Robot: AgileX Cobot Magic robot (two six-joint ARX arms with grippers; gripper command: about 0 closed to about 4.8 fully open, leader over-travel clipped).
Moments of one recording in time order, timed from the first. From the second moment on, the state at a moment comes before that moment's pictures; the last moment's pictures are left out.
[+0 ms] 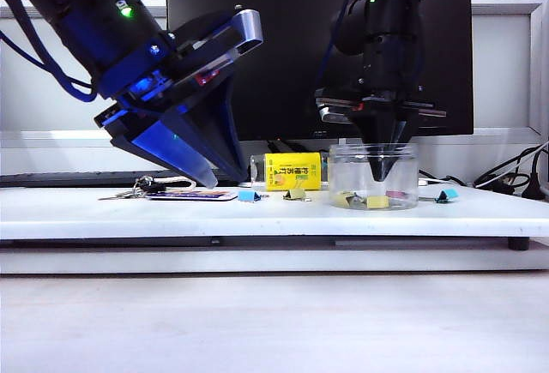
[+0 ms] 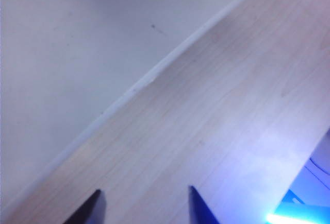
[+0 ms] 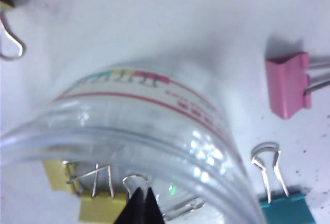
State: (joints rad) left arm -0.71 1.42 0.89 -0.32 0.18 0.00; right arm 0.40 2.14 2.01 -1.33 -0.06 0.02
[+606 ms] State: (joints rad) left arm -0.71 1.42 0.89 -0.32 0.18 0.00; right arm 0.40 2.14 2.01 -1.34 -0.31 0.05
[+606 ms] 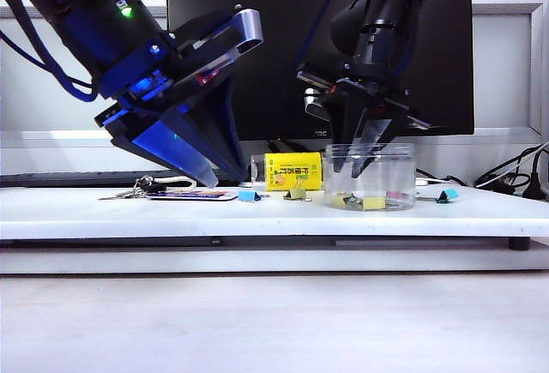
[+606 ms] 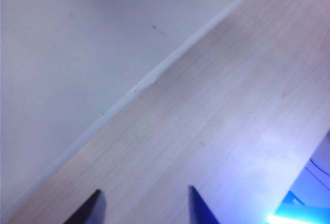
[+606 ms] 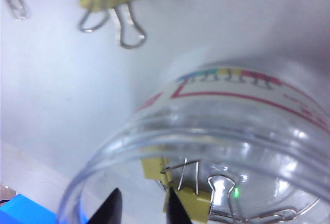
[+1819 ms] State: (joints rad) left arm -0.71 1.42 0.89 -0.31 0.18 0.00; right arm 0.37 2.20 2.03 -1.33 -0.25 0.27
